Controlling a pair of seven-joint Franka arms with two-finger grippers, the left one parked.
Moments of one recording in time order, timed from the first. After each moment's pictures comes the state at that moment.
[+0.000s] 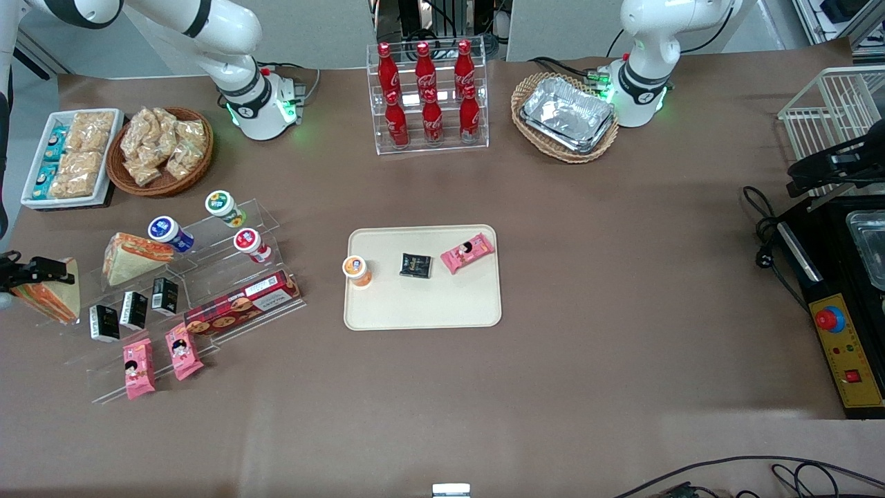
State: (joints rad) arm -0.27 0.40 -0.28 -1.70 0.12 1.99 -0.87
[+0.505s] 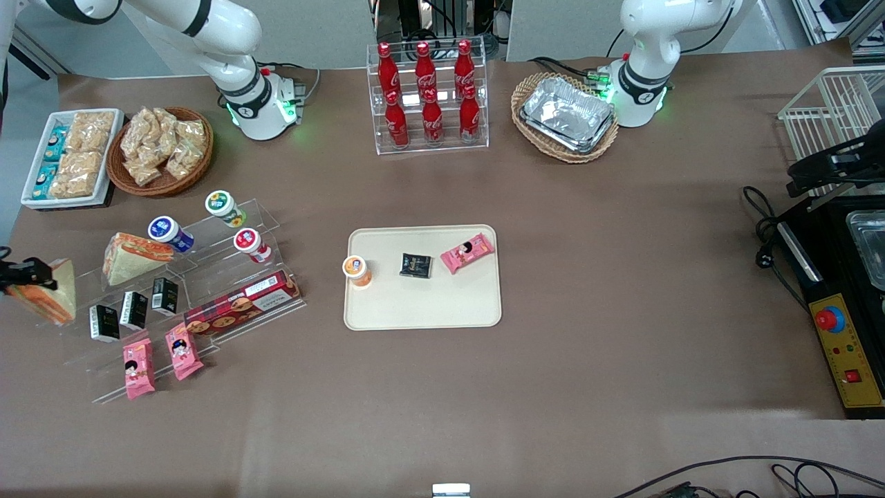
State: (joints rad) arm -0.27 0.36 -0.27 -1.68 0.12 2.00 -0.91
